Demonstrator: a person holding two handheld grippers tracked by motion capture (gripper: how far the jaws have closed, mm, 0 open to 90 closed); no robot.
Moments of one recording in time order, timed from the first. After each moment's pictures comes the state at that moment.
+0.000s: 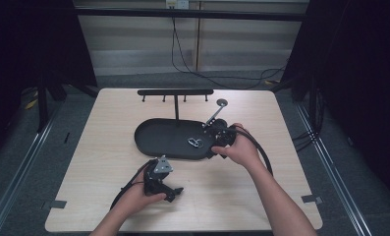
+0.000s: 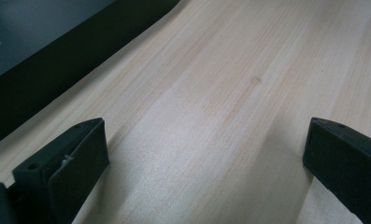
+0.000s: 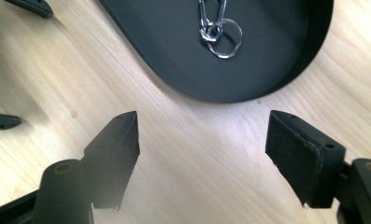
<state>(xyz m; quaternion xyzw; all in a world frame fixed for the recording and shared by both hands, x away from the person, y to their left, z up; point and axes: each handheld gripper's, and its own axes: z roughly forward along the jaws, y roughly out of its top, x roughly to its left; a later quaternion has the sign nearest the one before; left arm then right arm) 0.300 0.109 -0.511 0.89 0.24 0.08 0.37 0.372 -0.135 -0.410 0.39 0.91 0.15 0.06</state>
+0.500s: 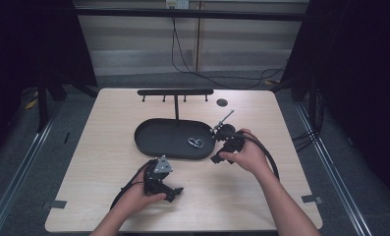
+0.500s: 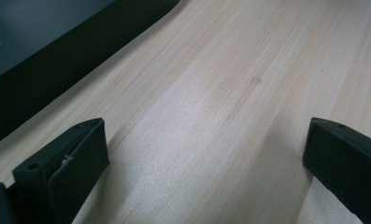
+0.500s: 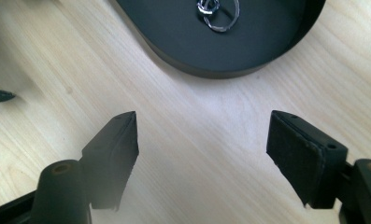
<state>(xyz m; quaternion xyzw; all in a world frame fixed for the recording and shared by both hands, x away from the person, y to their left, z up) 0.300 0.109 -0.510 0.90 0.23 0.08 0.37 0.356 -0.155 -0.416 0.39 0.90 0.17 0.06</state>
